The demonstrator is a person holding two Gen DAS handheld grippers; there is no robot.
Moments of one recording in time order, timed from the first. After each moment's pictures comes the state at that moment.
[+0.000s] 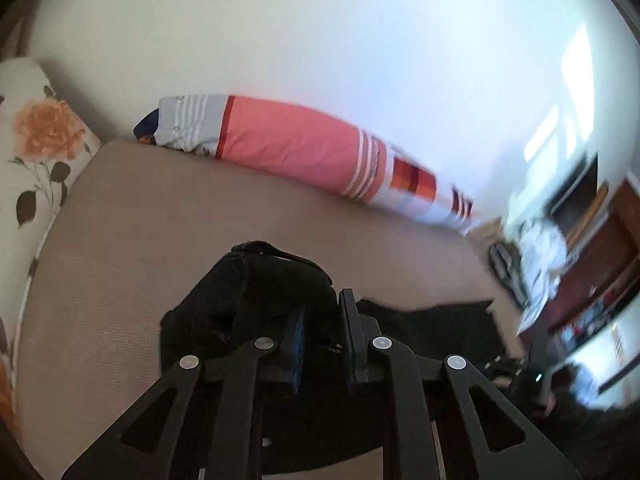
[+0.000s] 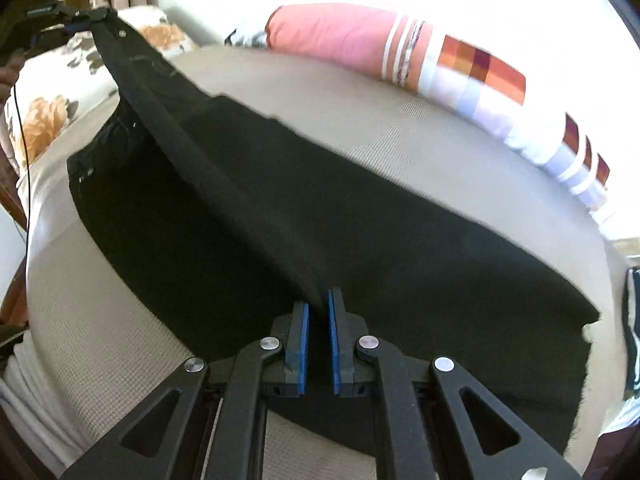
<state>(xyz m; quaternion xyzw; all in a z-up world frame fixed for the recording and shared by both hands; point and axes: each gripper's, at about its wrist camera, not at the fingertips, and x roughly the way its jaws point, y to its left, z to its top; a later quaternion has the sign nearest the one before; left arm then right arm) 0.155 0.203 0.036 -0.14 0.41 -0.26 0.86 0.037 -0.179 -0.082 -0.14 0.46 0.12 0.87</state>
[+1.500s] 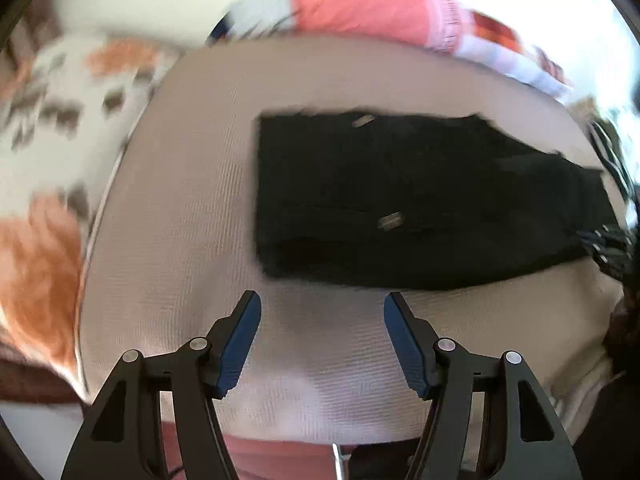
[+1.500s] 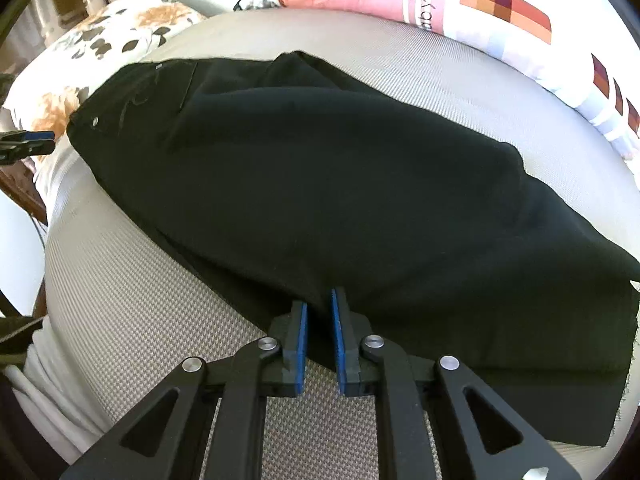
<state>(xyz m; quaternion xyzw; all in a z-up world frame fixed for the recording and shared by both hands) 0.041 0.189 -0.037 0.06 0.52 -0.13 0.84 0.035 -0.182 -0.113 -0.09 0.51 0.15 0.84</state>
